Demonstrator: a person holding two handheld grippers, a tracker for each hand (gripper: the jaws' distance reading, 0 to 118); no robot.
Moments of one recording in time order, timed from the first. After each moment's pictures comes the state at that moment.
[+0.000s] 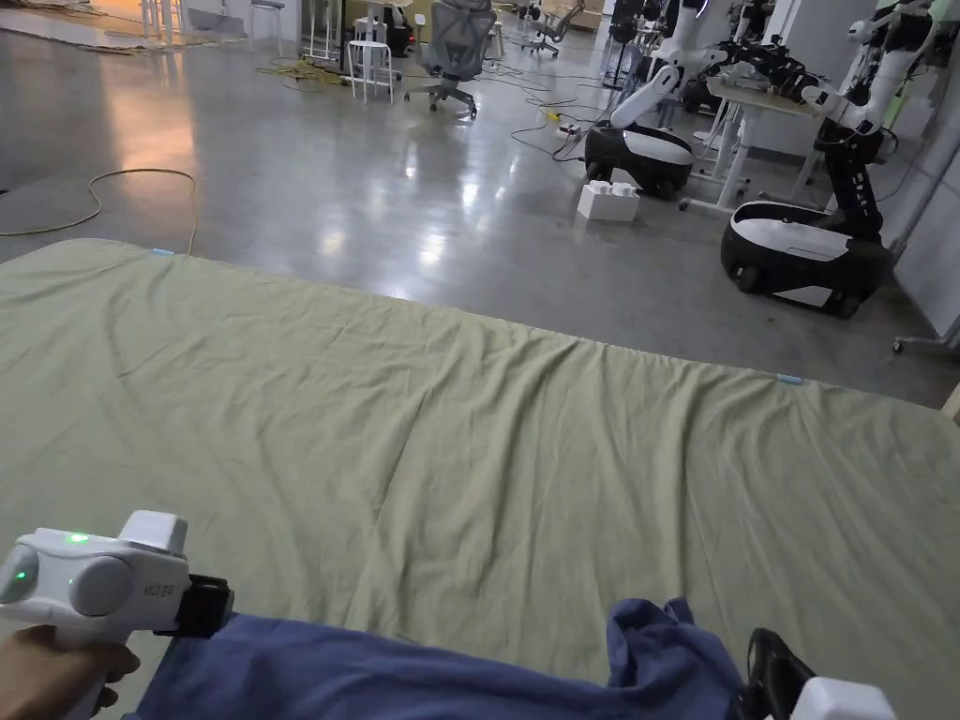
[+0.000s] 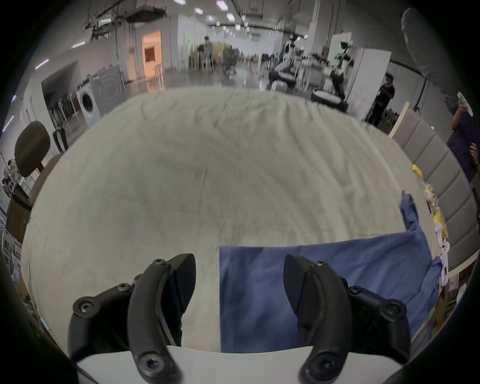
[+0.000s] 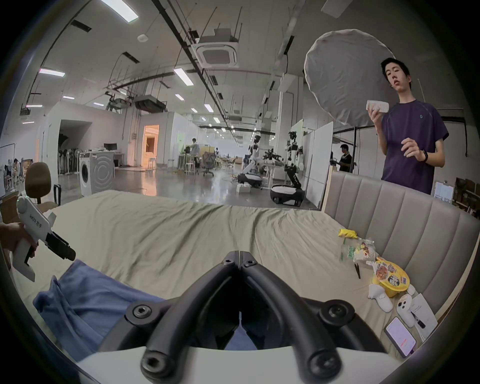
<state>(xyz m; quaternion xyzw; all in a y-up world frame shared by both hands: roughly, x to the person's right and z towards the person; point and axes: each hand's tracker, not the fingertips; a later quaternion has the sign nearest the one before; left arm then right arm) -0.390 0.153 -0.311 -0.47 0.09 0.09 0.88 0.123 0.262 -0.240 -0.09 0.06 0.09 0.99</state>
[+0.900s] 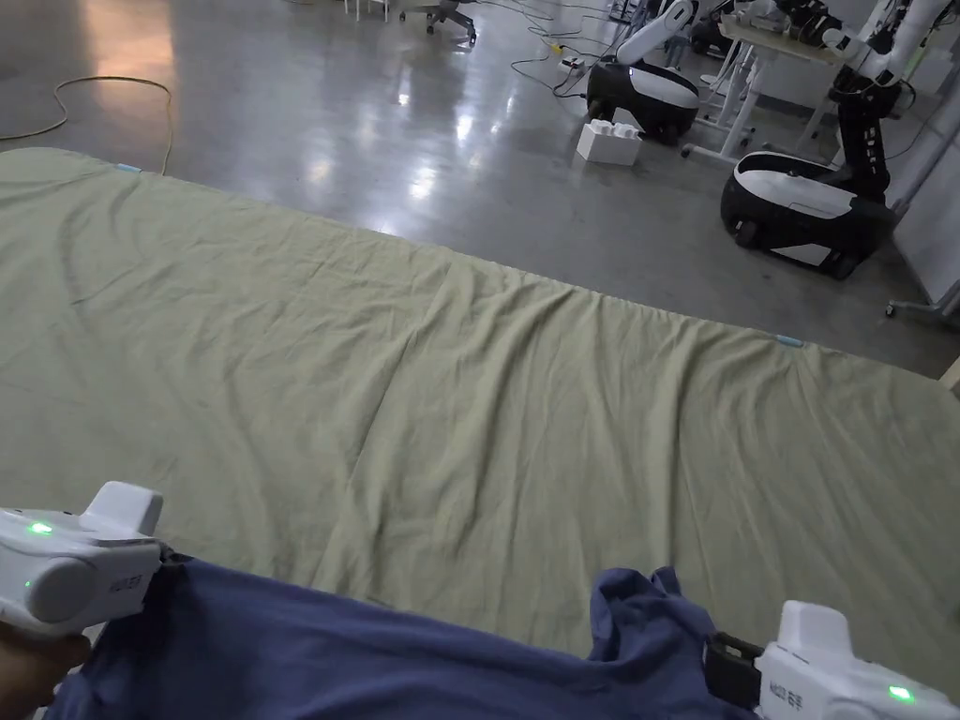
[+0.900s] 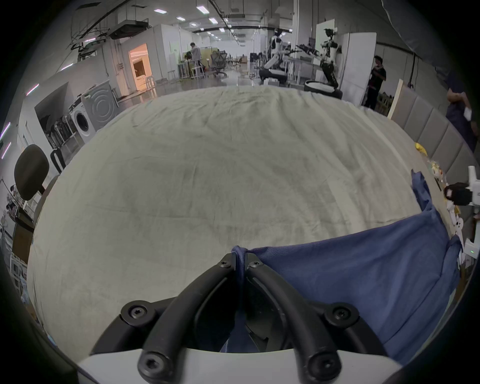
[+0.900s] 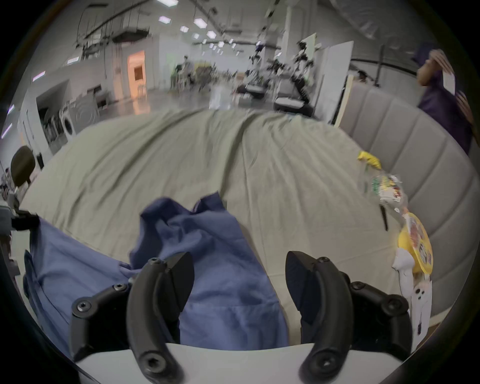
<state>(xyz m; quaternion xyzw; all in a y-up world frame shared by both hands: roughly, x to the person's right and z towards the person) -0.364 0.146 -0.299 -0.44 0.08 0.03 0.90 0.187 0.172 -0.423 -0.41 0.07 0.10 0.90</state>
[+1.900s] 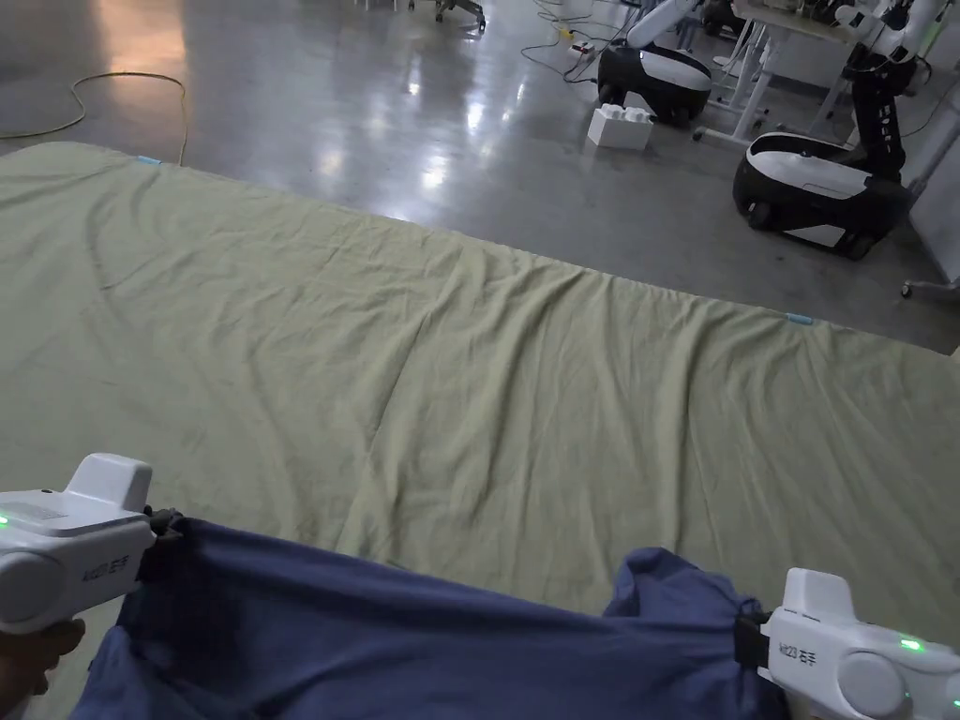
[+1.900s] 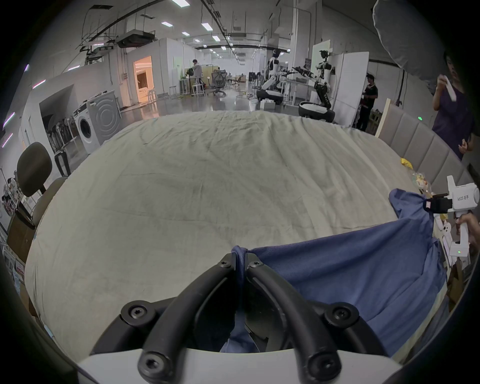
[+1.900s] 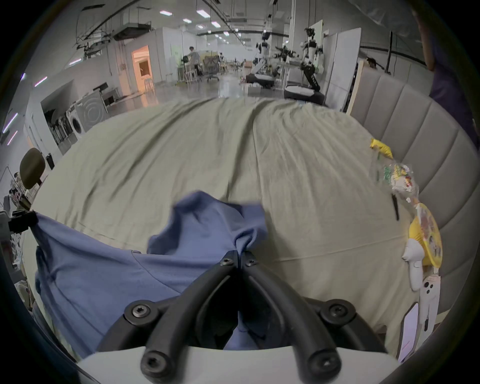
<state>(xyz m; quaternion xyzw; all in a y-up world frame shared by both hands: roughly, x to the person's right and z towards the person) -0.363 0.188 -0.246 -0.38 0.08 0.04 0.92 0.197 0.192 -0.389 -0.41 0.09 0.07 0.90</state>
